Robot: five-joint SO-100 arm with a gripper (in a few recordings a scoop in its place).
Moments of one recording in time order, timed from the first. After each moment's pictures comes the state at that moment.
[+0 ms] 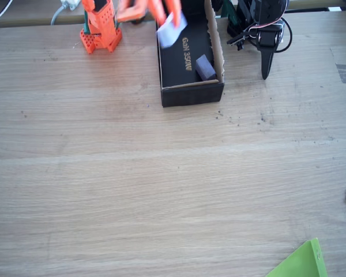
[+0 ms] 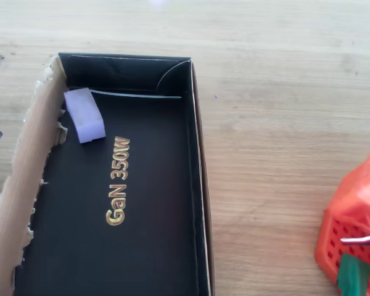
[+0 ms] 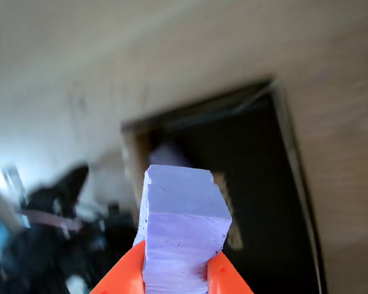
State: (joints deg) arm 24.4 90.2 55.1 102.9 14.9
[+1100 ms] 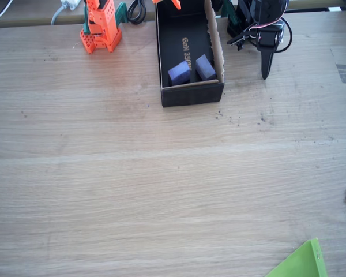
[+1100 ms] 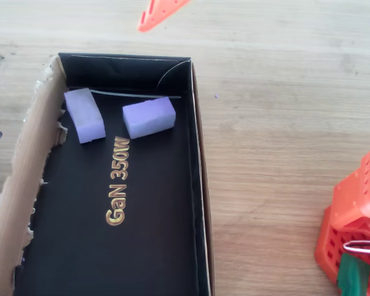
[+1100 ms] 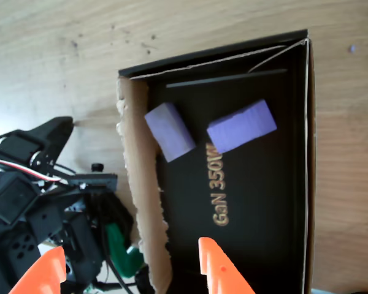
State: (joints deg) arm 19.1 89.6 55.1 104.6 17.6
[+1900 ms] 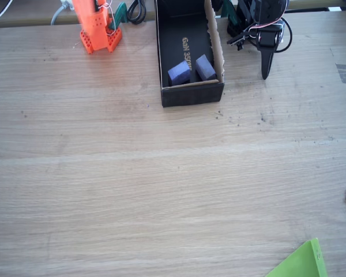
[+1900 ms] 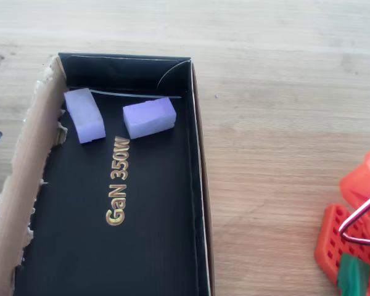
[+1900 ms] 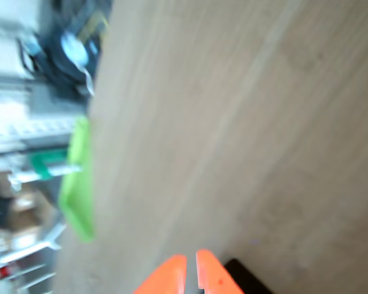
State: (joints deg) arm 75.6 131.7 92.4 90.7 16.3
